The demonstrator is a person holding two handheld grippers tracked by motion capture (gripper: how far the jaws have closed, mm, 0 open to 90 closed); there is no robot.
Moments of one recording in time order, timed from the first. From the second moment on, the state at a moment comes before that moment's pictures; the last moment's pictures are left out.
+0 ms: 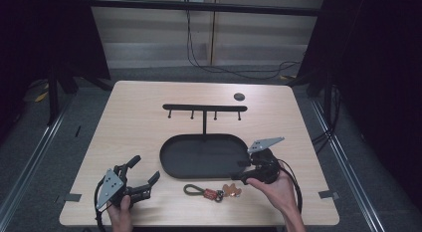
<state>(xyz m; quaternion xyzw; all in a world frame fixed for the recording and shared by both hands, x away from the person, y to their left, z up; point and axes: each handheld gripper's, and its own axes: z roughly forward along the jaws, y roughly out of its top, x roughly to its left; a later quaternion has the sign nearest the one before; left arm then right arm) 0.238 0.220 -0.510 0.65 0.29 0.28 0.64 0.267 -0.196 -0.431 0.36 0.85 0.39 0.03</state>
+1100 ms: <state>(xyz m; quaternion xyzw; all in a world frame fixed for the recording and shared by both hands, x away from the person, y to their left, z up) 0.238 0.220 -0.510 0.65 0.29 0.28 0.64 0.290 -0.123 -0.437 0.29 0.91 0.30 -0.05</state>
